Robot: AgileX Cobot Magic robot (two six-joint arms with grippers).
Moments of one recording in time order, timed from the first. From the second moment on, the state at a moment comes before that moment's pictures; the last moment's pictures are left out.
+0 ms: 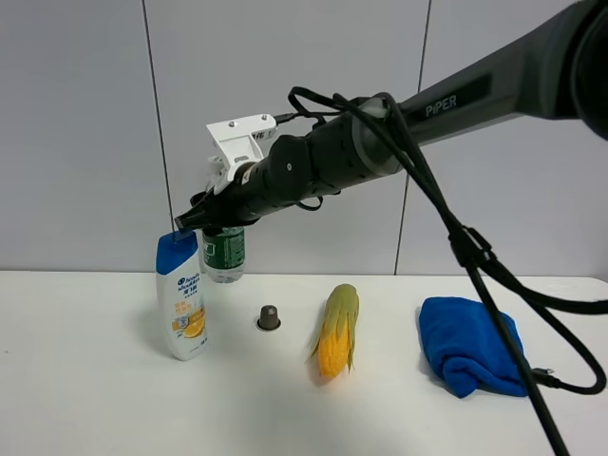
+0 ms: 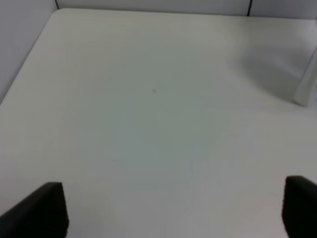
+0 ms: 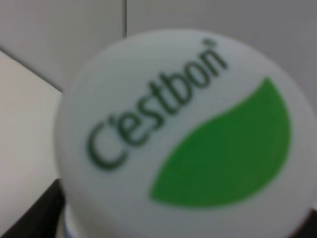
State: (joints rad) left arm 0.20 -0.01 -0.51 -0.09 1.05 0.06; right arm 0.70 2.34 -1.85 0.01 0.00 -0.25
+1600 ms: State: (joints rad) left arm 0.20 -0.01 -0.51 -0.09 1.05 0.06; right arm 0.64 2.23 -1.85 0.13 0.04 -0.45
